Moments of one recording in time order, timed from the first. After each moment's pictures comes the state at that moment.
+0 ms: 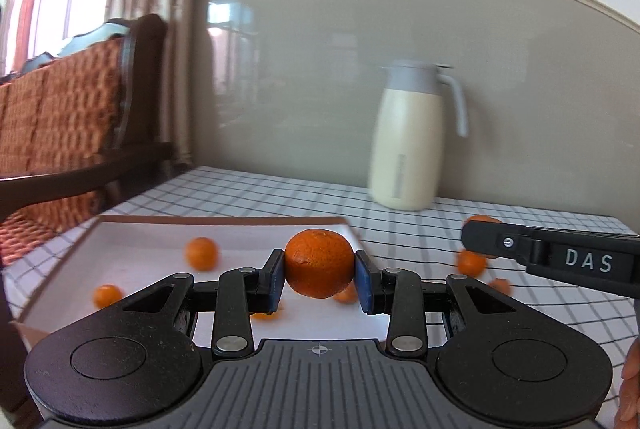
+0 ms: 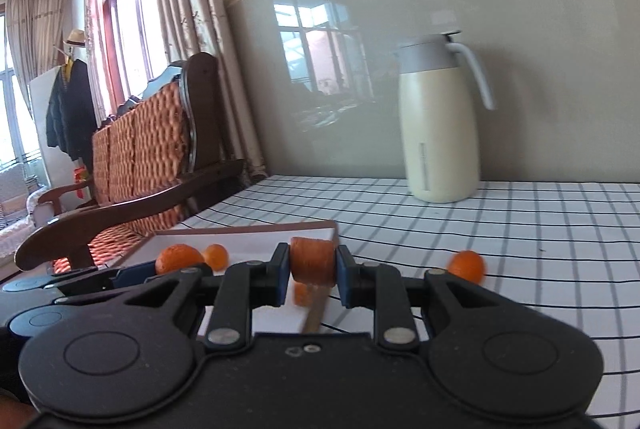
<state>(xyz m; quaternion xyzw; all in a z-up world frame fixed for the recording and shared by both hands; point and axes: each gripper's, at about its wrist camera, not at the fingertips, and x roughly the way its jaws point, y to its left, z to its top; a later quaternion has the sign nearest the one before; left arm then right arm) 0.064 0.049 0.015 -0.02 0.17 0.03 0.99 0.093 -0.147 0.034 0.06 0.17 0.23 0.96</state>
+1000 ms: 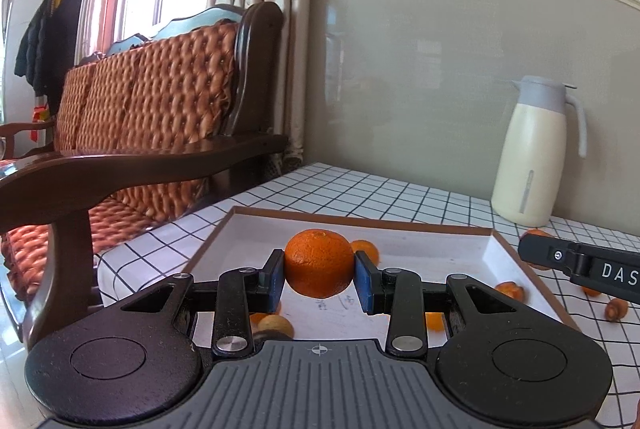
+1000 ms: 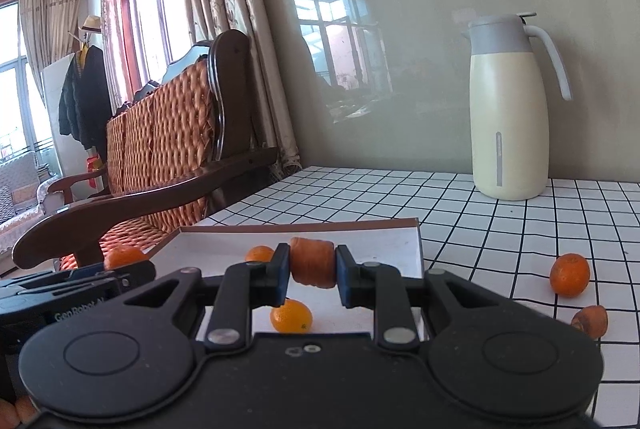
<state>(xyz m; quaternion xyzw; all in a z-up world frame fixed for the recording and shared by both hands) 0.066 0.149 0.003 -0.04 0.16 0.15 0.97 0.118 -0.066 0.018 0.05 0.18 0.24 0.95</state>
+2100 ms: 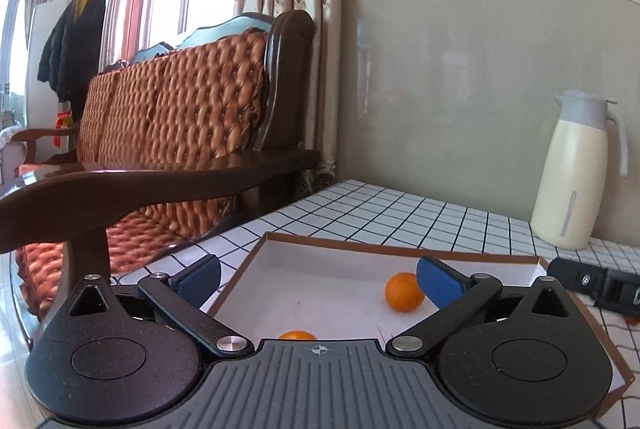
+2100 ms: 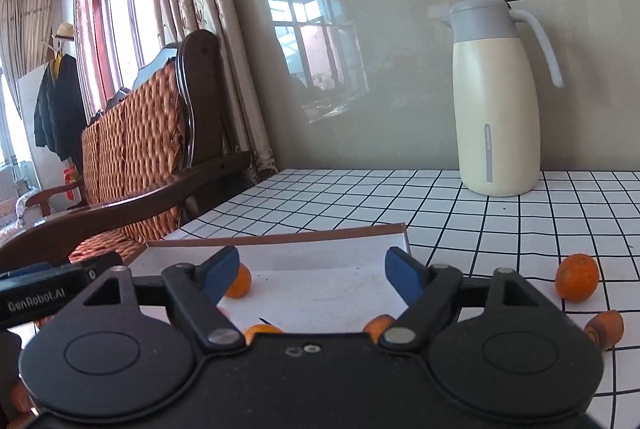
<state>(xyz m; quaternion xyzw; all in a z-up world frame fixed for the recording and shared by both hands) 0.091 0.170 0.003 -0.03 0.15 0.19 0.97 0.143 -0.061 0.011 0.07 0.18 0.21 0.96</state>
